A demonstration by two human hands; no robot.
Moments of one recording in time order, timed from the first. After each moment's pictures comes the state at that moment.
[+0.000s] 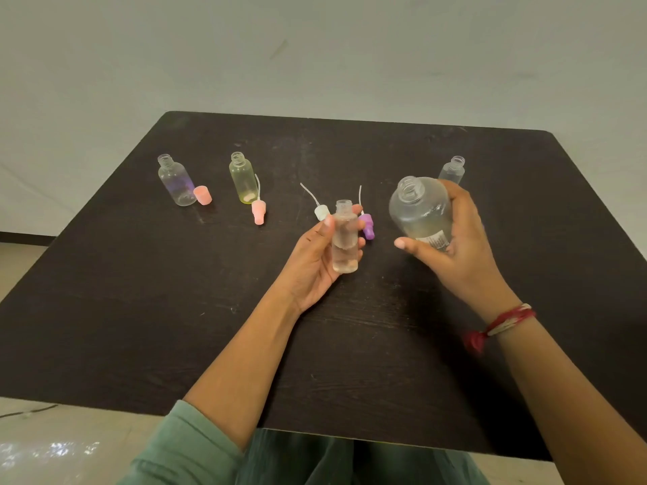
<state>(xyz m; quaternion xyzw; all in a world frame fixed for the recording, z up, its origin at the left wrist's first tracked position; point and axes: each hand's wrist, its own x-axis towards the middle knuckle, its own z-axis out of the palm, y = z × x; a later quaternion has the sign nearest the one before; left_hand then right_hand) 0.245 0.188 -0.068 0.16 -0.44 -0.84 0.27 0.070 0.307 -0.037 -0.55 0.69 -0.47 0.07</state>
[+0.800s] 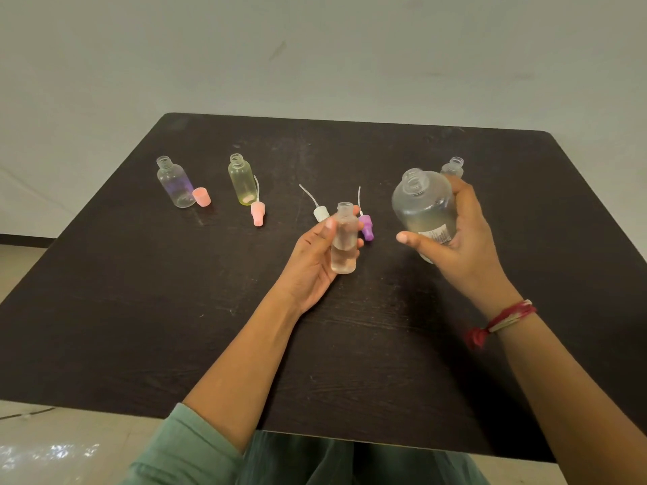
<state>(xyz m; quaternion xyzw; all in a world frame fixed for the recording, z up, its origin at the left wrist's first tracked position) 0.244 0.188 -0.070 0.16 -0.46 -0.83 0.29 0.068 0.304 -0.033 -0.53 0.68 -0.50 0.08</state>
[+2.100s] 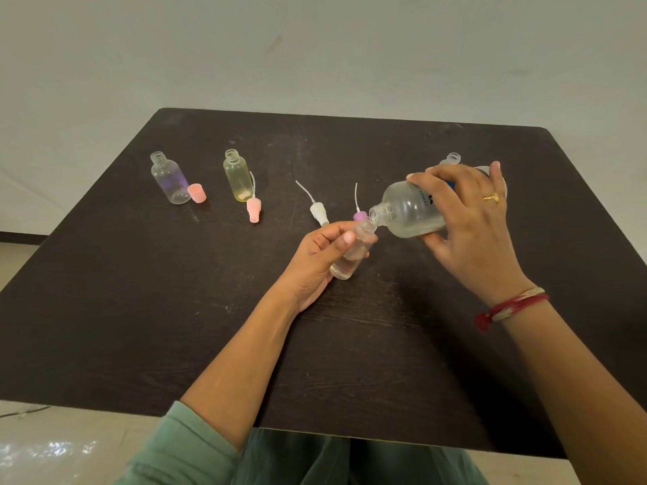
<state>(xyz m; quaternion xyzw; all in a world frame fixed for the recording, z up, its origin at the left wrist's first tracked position) 0.242 0.188 -0.077 0.18 -0.56 -0.77 0.25 0.060 0.306 -0.015 -0.62 0.72 -0.22 -0.21</state>
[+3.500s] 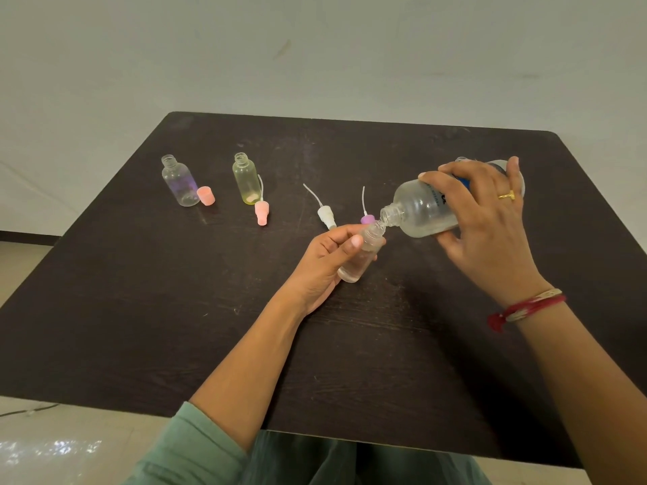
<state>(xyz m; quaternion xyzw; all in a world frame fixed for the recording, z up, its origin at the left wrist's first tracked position) 0.243 0.190 -0.075 0.17 -0.55 -0.77 0.25 0.057 0.306 -0.008 -0.63 0.72 -0.21 -0.22</state>
